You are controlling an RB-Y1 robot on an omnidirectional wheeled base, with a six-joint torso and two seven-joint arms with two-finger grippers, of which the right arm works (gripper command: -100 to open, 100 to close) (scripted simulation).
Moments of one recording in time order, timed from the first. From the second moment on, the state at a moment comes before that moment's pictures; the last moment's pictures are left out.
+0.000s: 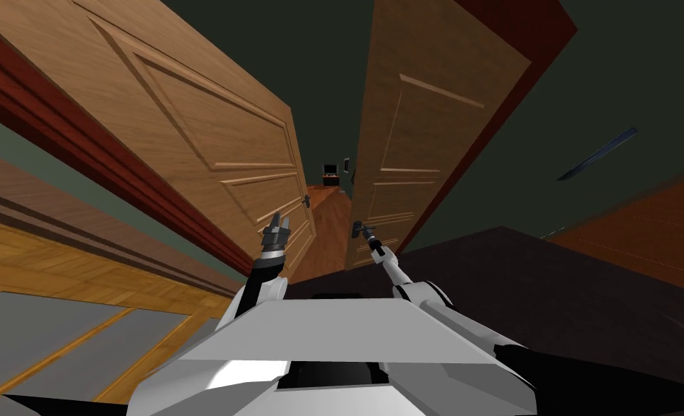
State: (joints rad) arm -0.43 -0.23 -0.01 -0.69 0.32 -0.53 -0.52
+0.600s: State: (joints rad) arm -0.43 -0.20 -0.06 -0.68 0.30 -0.53 -0.46
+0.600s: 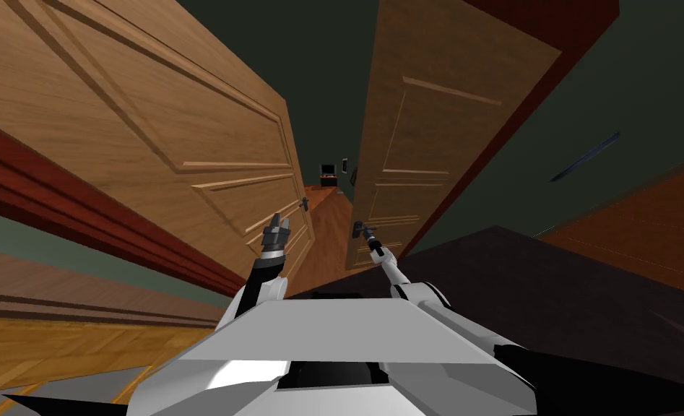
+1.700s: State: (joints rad) arm -0.43 -0.16 -0.16 -0.69 0.26 -0.48 -0.35
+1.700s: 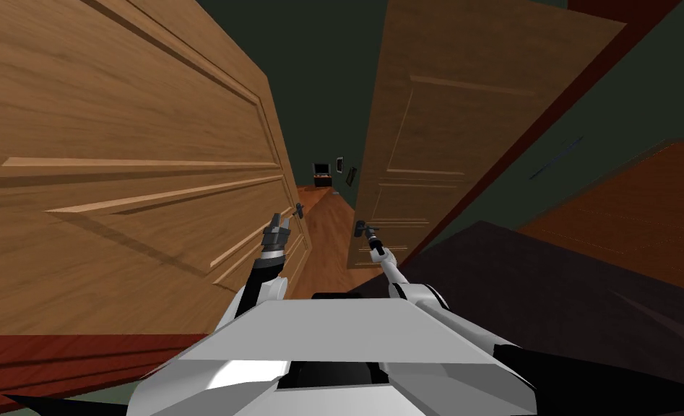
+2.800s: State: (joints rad) arm -0.46 -0.13 -0.28 -0.66 0.20 -0.46 -0.21
